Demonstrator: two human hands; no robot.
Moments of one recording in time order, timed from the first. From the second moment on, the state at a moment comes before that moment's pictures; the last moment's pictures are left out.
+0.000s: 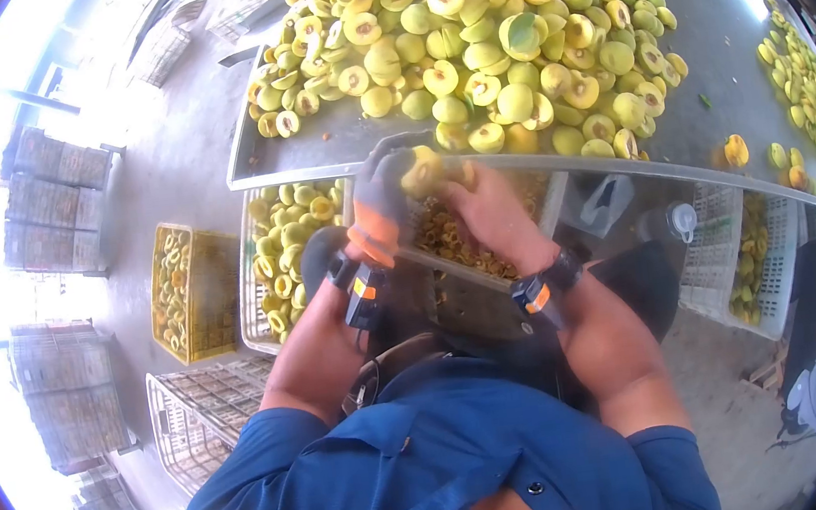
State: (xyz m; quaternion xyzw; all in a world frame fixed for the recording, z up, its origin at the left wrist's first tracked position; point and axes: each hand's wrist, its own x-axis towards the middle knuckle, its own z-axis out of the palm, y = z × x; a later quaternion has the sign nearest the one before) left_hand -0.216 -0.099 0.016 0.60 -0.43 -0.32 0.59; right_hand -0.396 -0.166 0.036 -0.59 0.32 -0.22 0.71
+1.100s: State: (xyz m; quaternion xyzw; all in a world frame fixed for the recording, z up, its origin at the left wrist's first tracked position) left_hand -0.256 -0.092 -0.002 0.56 -0.33 -0.36 0.67; right_hand -0.393 -0.139 -0.006 -0.40 0.27 -0.06 0.87
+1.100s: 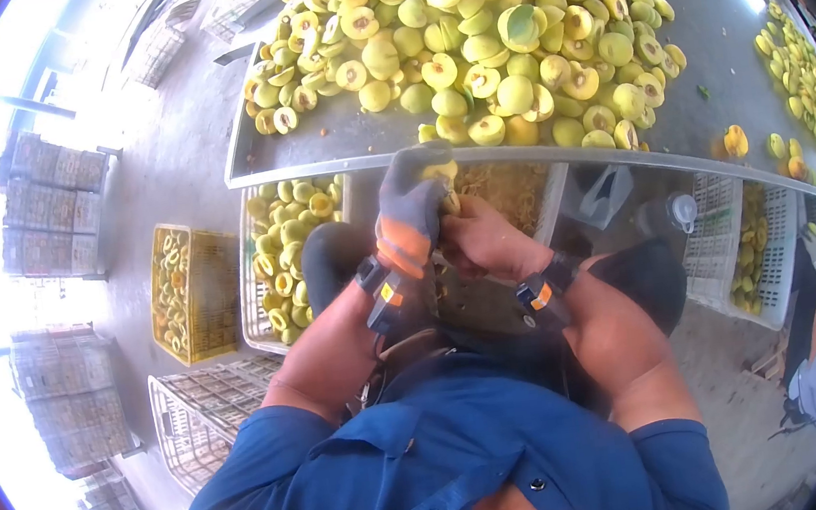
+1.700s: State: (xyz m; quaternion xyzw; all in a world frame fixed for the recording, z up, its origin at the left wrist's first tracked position) left_hand -0.204 -0.122 -0.039 0.61 -0.40 -0.38 0.57; right_hand -0.404 -0.142 0.025 -0.40 0.25 0.04 0.88
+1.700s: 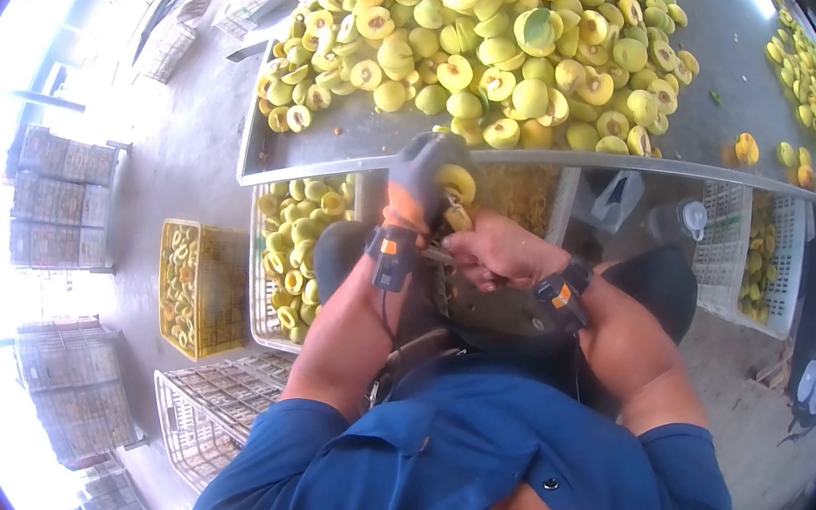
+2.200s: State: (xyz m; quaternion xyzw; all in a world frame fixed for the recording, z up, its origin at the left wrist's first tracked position) left_hand -0.024 0.112 -0.008 0.85 -0.15 -0.14 0.49; right_hand -0.435 -0.146 -0.186 -0.82 0.34 0.23 0.40
